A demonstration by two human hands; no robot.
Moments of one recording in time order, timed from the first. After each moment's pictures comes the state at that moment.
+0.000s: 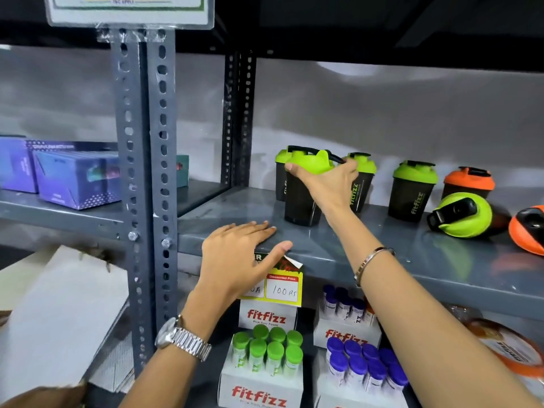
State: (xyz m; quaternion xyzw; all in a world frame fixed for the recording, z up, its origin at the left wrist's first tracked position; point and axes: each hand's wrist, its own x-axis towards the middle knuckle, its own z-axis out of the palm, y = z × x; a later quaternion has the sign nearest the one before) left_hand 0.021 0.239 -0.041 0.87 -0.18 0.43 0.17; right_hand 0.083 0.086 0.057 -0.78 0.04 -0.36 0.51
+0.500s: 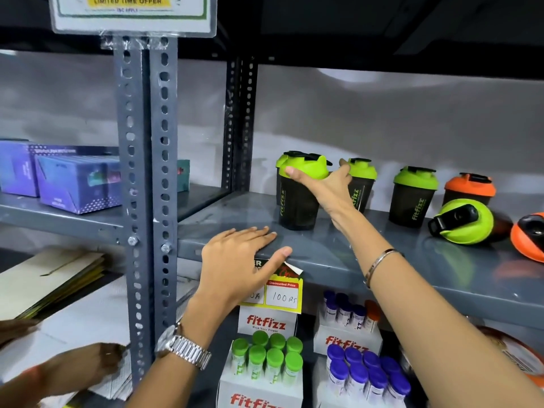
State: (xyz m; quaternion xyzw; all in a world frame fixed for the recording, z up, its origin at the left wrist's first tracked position) left_hand 0.023 0.239 -0.044 0.87 -0.18 0.43 0.18; right_hand 0.096 0.073 0.056 -0.78 -0.05 -0.27 0.57
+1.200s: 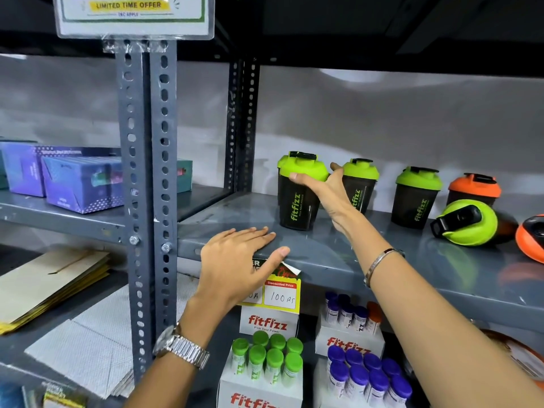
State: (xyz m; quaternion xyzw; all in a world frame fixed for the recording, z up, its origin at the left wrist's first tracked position) left_hand 0.022 0.237 -0.044 0.86 -0.18 0.43 0.19; right_hand 0.102 0.066 0.051 -0.75 -0.11 -0.21 0.61
